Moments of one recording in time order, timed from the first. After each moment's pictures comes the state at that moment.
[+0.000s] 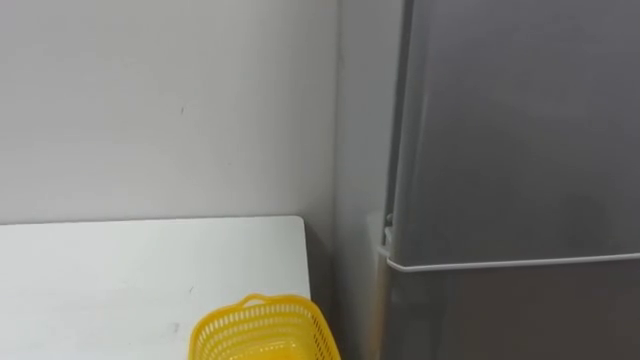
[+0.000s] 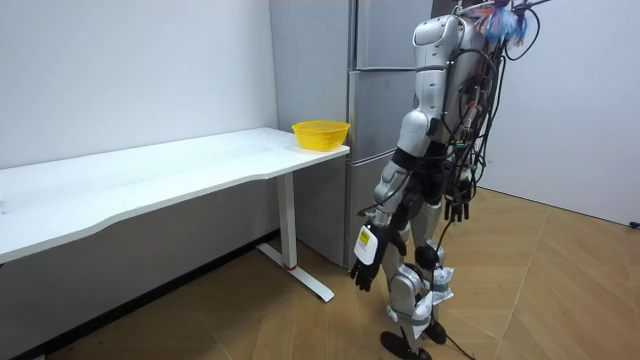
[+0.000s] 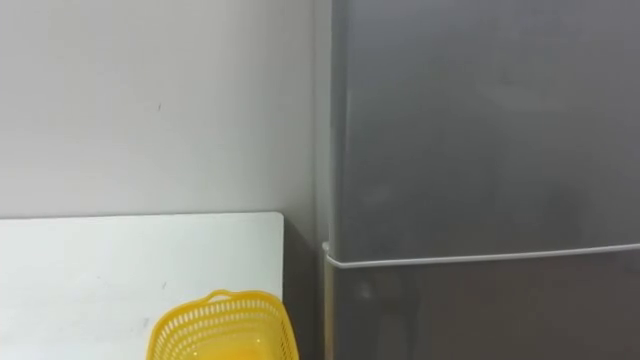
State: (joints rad) left arm 0.23 0.18 0.02 1.10 0.42 0.26 -0.03; right arm 0.12 -0.22 0.06 1.32 -0.35 0.23 0.11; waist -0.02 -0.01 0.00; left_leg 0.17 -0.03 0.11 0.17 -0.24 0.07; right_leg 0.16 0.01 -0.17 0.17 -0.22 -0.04
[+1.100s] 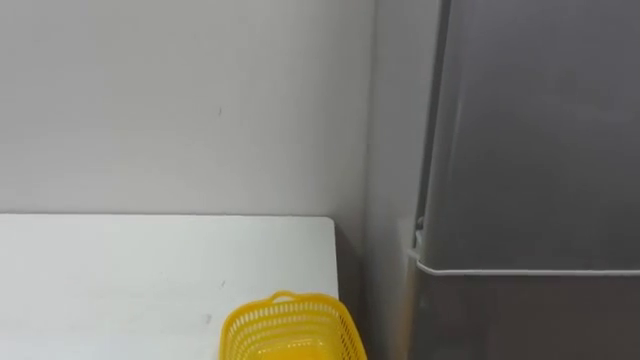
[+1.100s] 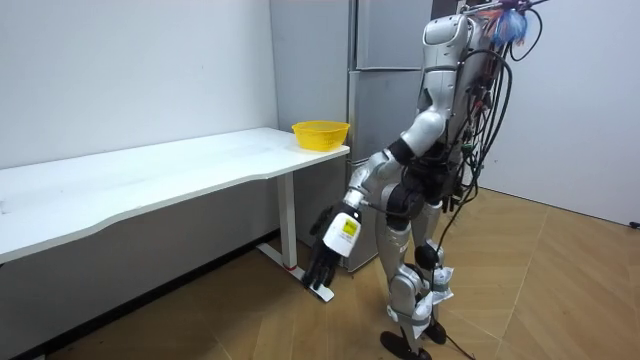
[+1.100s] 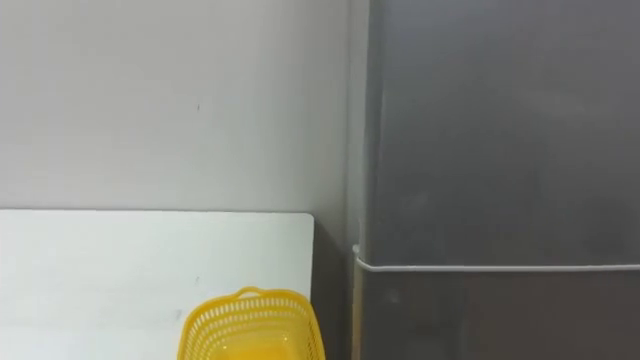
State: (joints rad) left arm 0.22 0.17 0.47 0.59 -0.58 0.00 0.74; right arm 0.10 -0.24 -0.04 1.30 -0.27 0.14 0.03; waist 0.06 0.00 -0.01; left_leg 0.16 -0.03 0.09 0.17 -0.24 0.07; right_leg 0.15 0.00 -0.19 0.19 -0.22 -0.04
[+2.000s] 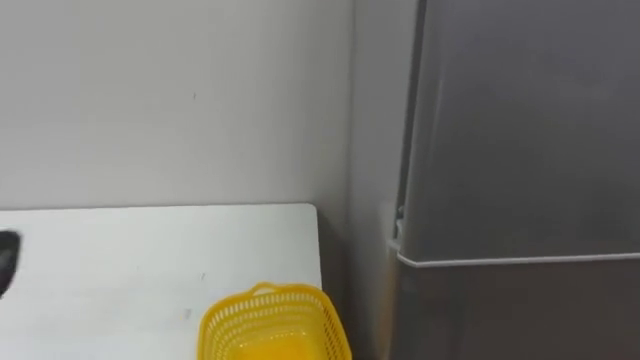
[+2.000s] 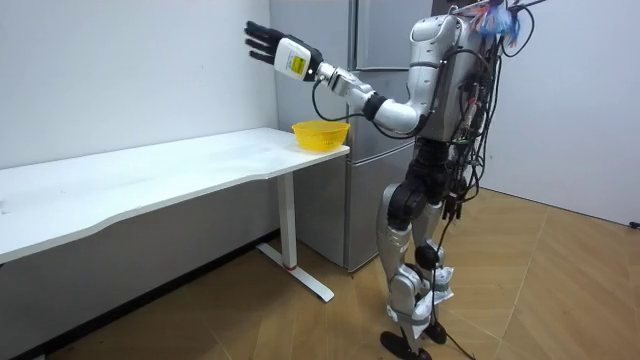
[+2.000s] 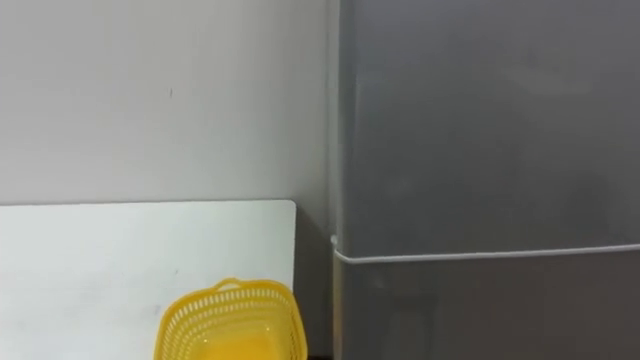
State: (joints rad) left arm 0.08 0.26 0.22 -0.43 -0.35 -0.10 0.42; right arm 0.12 -0.24 -0.06 1.31 -0.32 0.08 0.13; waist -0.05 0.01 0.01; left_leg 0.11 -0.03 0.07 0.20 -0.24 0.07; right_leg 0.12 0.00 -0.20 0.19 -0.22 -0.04
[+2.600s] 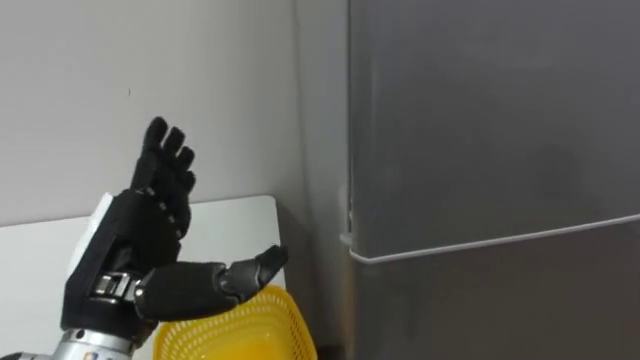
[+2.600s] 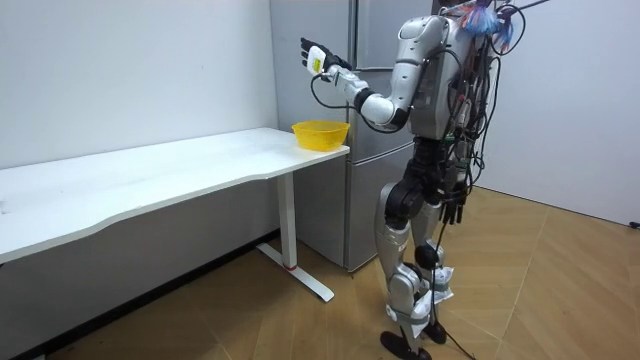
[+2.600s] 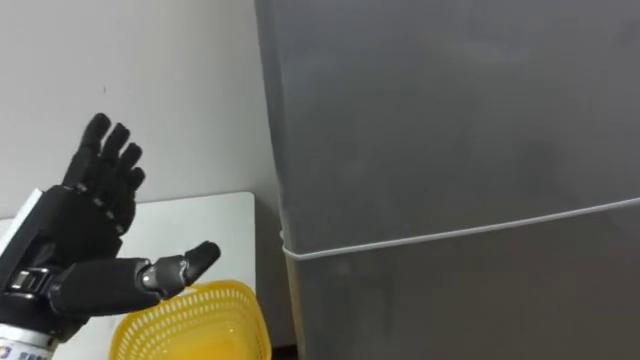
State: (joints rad) left arm -0.02 0.29 0.03 -0.43 -0.40 0.04 -0.09; right arm 0.10 -0.25 -0.06 1.32 -0.35 0.10 0.18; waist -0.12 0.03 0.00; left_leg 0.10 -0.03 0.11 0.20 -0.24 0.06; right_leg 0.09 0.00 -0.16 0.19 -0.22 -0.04
